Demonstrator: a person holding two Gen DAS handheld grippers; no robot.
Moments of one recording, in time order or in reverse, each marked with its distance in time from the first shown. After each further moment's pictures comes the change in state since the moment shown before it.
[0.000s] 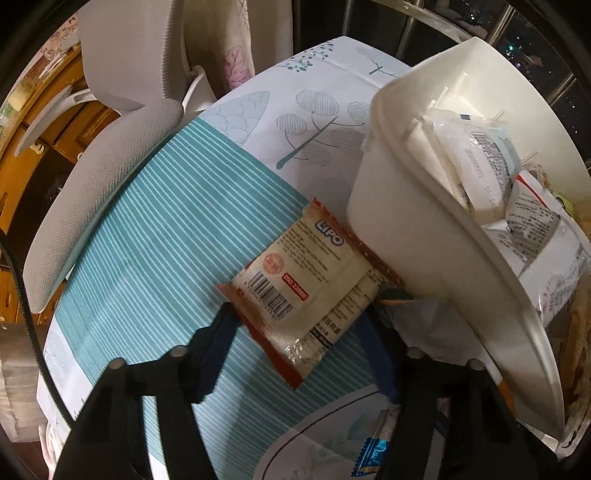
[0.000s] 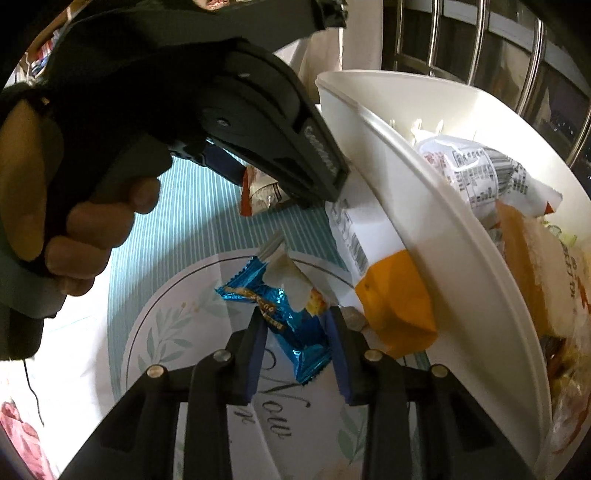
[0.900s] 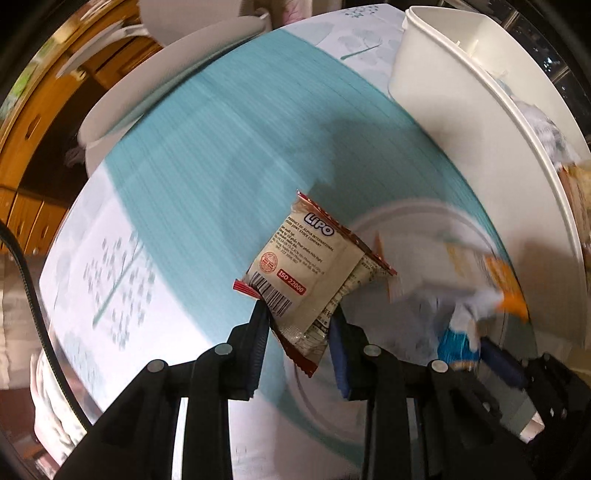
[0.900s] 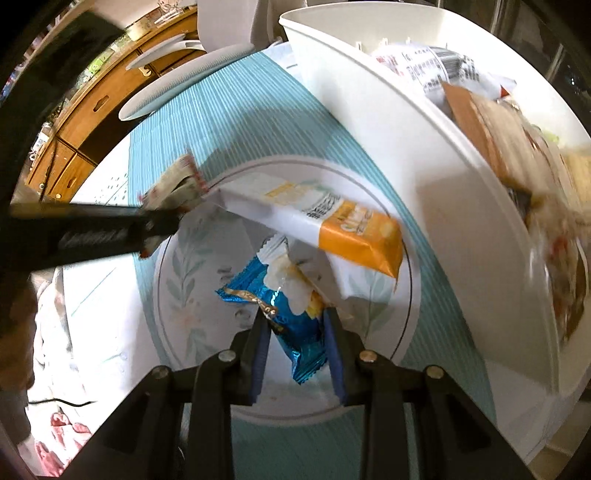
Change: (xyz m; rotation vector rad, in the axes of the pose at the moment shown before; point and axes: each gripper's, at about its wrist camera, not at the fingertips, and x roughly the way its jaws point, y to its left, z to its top) left arm -0.042 0.031 -0.115 -0.134 0.134 0.041; right arm -0.025 -0.013 -0.012 0.168 0.266 0.041
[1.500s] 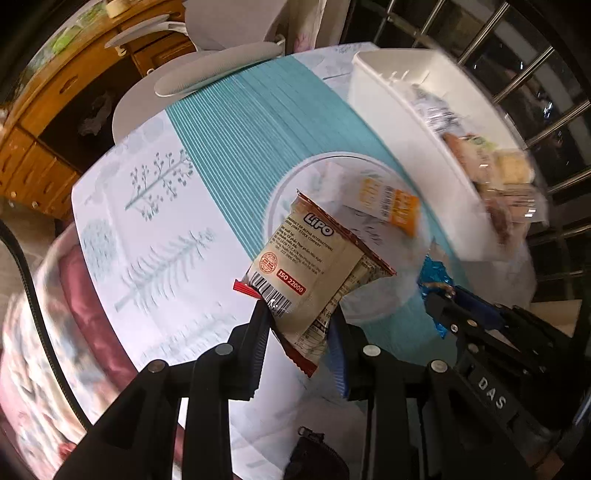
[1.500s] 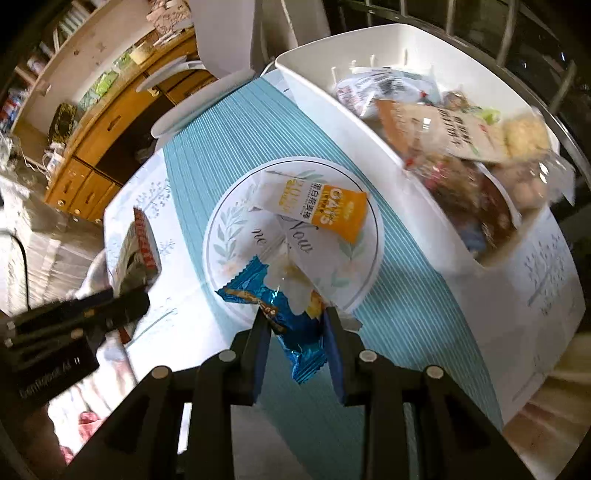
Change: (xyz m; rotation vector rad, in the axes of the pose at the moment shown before) left arm -0.111 -0.008 -0.126 -0.122 -0.094 -0.121; right arm -0.089 -0.005 -0.062 0.092 -0.016 0.069
